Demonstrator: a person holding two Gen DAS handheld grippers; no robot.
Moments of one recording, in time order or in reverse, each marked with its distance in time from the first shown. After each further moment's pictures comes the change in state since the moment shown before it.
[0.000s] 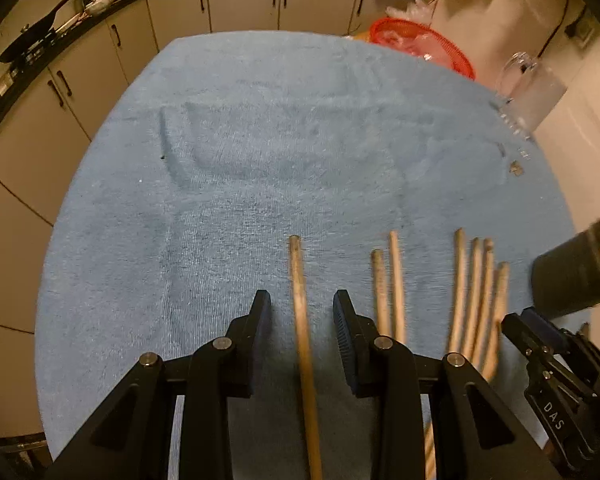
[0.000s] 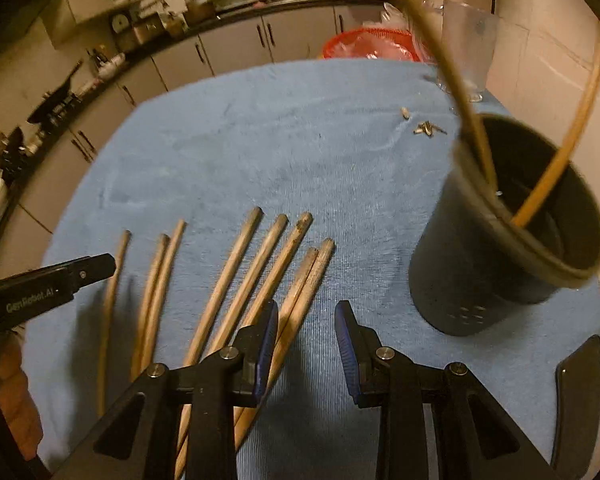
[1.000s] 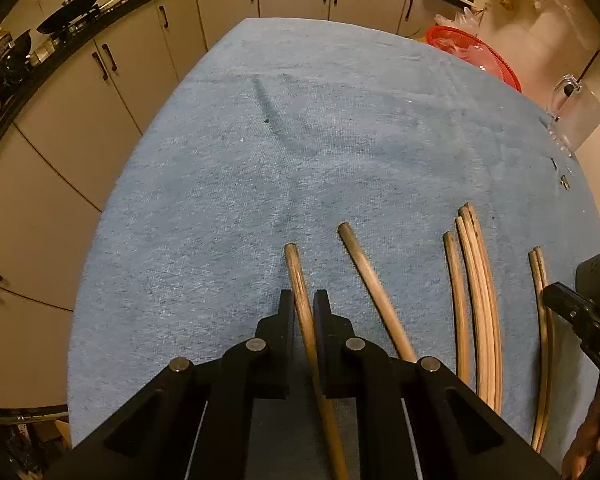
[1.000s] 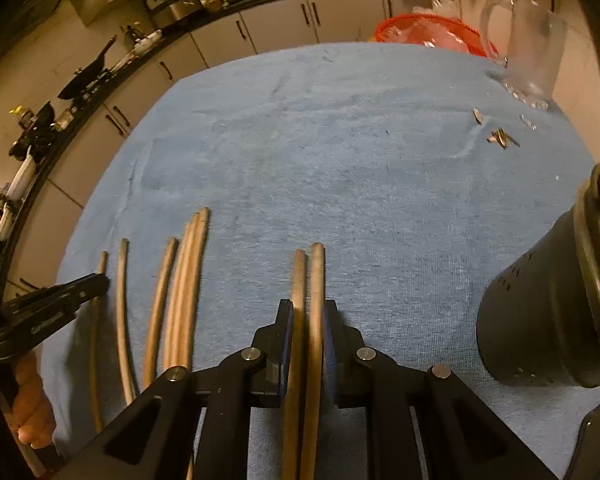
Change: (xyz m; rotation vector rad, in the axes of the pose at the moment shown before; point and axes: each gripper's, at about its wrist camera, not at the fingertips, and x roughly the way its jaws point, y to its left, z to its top) left arm 0.001 0.067 -0.019 -0.091 -0.004 0.081; right arm 0.018 0.006 0.021 -0.071 0.072 0.169
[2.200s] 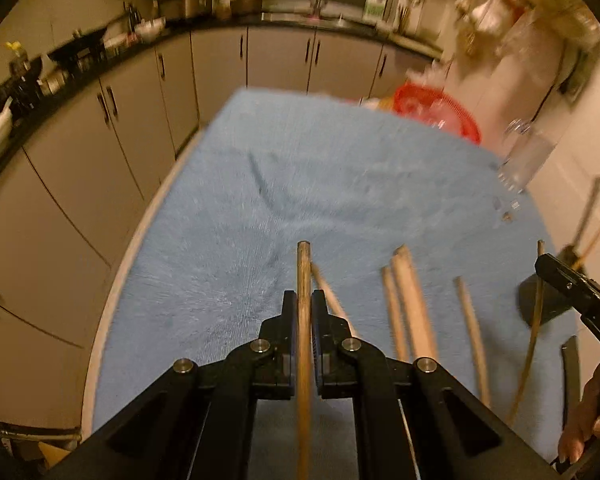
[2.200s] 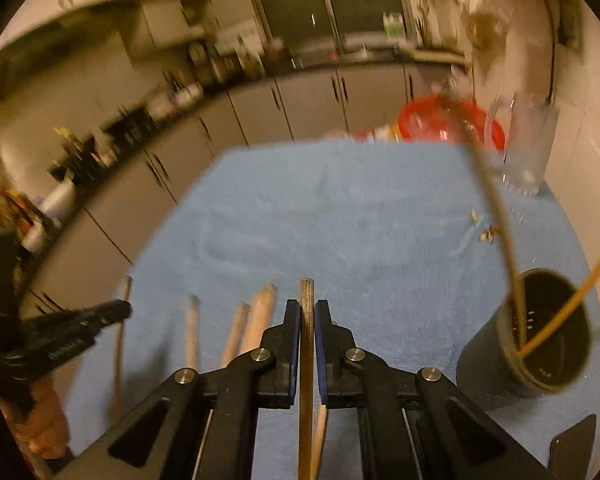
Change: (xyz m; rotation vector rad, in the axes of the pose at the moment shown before) left arm -0.114 0.006 -0.035 0.006 -0.243 -0.087; right arm -0.085 0.045 0.005 -0.085 -0.316 0.063
